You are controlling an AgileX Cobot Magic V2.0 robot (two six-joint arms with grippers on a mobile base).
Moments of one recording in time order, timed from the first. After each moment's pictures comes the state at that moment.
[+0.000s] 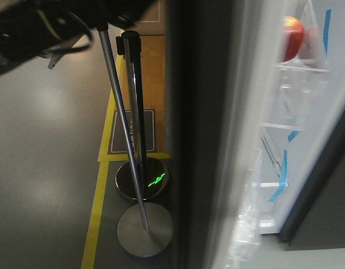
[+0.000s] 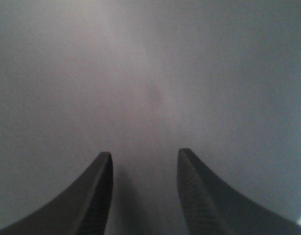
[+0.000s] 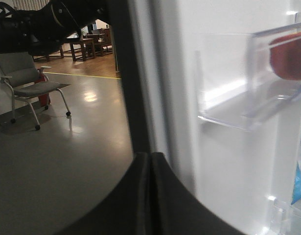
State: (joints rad) left arm -0.37 1.69 -1.52 1.17 -1.12 -2.15; right arm 0.00 0.21 -0.57 0.94 0.73 -0.70
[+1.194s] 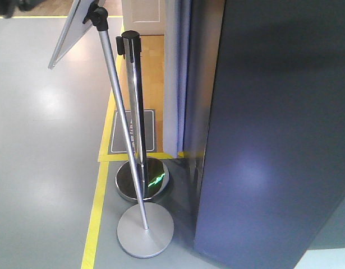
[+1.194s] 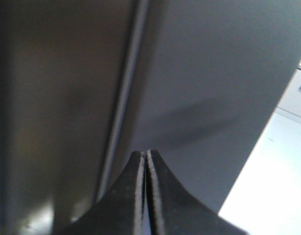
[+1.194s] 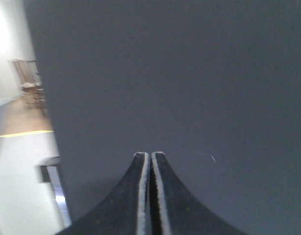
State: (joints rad) left arm 0.01 1.48 -1.52 1.78 -0.87 -2.14; right arm 0.00 1.16 -1.09 0.98 -0.01 -0.83
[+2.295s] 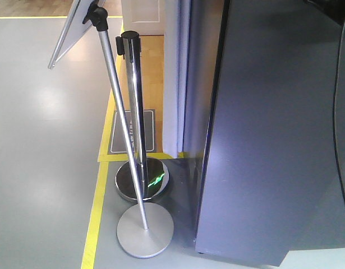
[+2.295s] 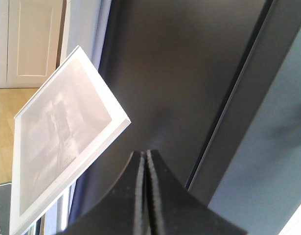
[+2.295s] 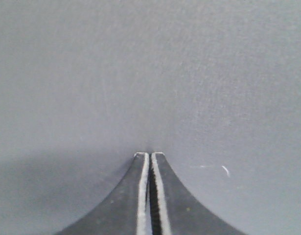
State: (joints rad) left arm 0.23 1.49 -1.52 1.78 -0.81 -2.14; right arm 0.01 1.68 -1.47 1.03 -0.18 -0.87
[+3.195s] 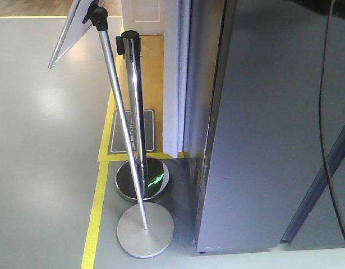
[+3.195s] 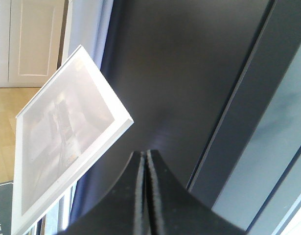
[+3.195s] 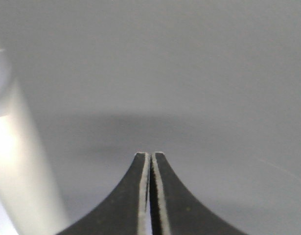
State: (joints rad) left arm 0.23 1.49 -1.52 1.78 -0.80 -2.14; right arm -0.03 1.68 -1.65 0.98 0.33 -0.95
